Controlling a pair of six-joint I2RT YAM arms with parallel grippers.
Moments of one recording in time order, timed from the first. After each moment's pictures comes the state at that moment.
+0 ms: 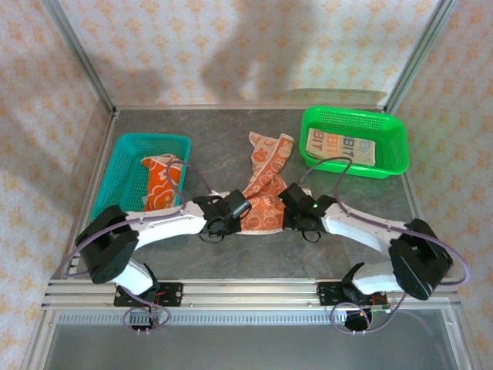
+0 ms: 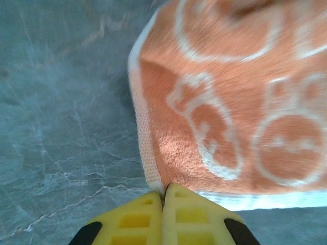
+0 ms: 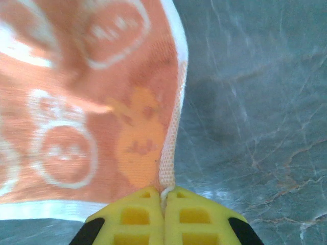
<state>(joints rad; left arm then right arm) -0.86 1.50 0.91 -0.64 -0.20 -1.04 0.73 1.30 0.75 -0.63 0.15 0.77</state>
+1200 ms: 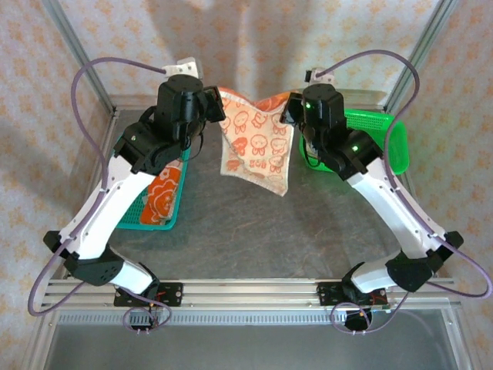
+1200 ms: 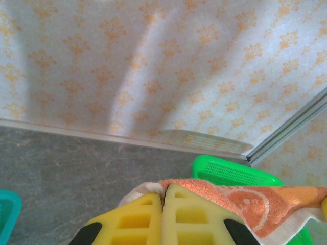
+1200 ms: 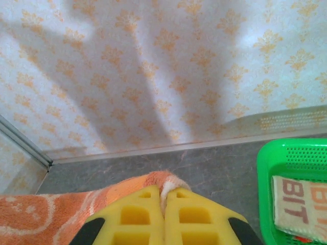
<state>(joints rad) -0.62 1.51 2.01 -0.81 -0.43 -0.55 0.65 1.43 1.76 -0.61 0.45 0.43</state>
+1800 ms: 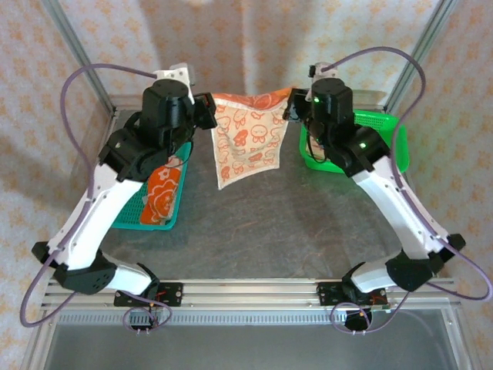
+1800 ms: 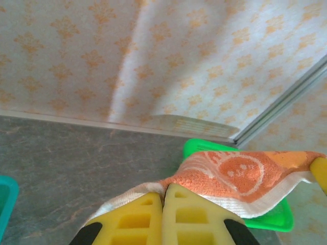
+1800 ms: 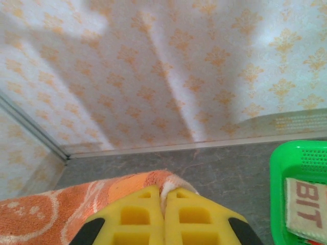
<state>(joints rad) -0.63 1.39 1.92 -0.85 -0.33 -0.57 0.62 1.39 1.77 -0.64 0.33 0.43</state>
